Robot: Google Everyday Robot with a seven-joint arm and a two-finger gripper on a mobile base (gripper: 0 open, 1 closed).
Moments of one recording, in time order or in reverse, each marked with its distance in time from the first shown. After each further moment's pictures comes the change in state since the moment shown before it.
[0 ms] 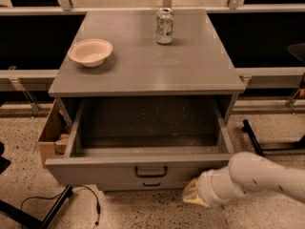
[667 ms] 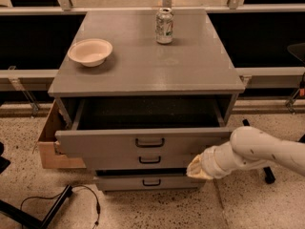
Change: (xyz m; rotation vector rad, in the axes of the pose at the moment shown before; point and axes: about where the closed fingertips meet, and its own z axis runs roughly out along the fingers) arm 0.024 -0.084 -0.008 0.022 0.000 -0.030
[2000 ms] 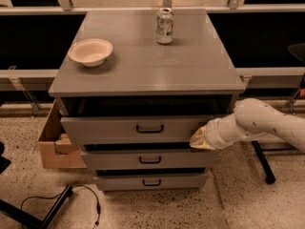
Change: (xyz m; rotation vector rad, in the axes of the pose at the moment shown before) arm -0.009 -0.101 -0.039 0.127 0.007 -0.103
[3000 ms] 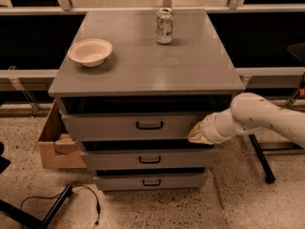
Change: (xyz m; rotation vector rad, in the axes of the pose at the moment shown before) arm -0.010 -0.018 -0.009 0.028 0.041 -0.033
